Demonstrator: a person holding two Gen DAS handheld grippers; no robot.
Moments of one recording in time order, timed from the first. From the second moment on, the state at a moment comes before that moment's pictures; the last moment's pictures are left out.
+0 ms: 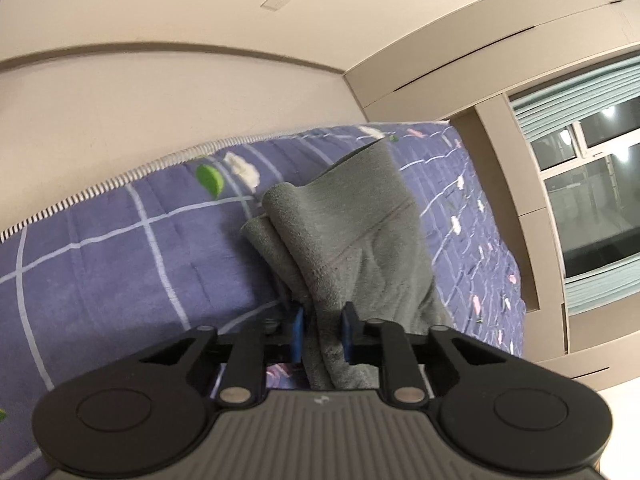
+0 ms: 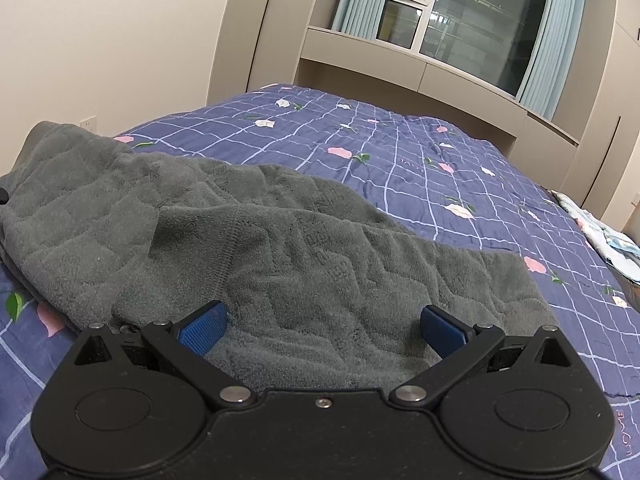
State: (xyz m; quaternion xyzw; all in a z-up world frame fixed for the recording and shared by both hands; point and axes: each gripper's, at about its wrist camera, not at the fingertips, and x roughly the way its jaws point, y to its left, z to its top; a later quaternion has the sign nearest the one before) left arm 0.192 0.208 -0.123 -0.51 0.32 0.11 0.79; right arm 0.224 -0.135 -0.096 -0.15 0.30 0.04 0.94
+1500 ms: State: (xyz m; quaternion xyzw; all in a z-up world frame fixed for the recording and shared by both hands) left arm 0.207 -0.169 -0.004 -0.01 0.31 -0.30 0.90; right arm 0.126 -0.371 -0.062 -0.03 0.26 -0.16 0.95
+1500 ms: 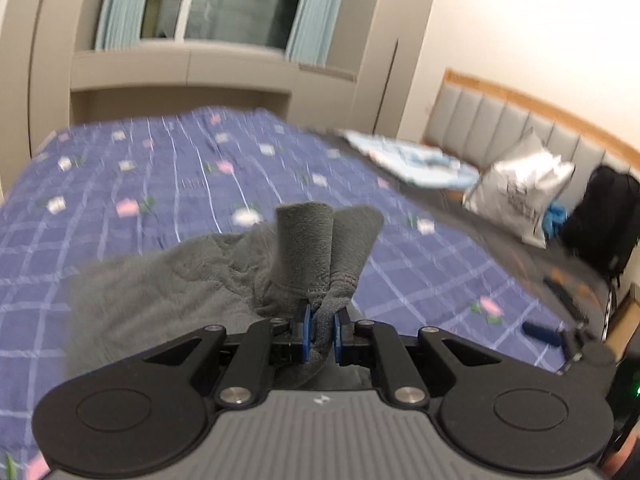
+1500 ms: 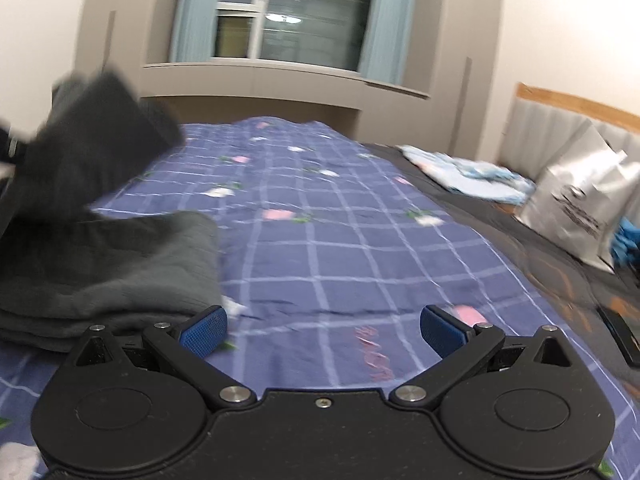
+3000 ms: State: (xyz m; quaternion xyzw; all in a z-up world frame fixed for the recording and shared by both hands) left arm 0.220 -0.039 -0.014 -0.15 0.36 -0.06 0.92; right arm 0.145 -0.336 -0.048 0.12 0.28 0.05 0.95
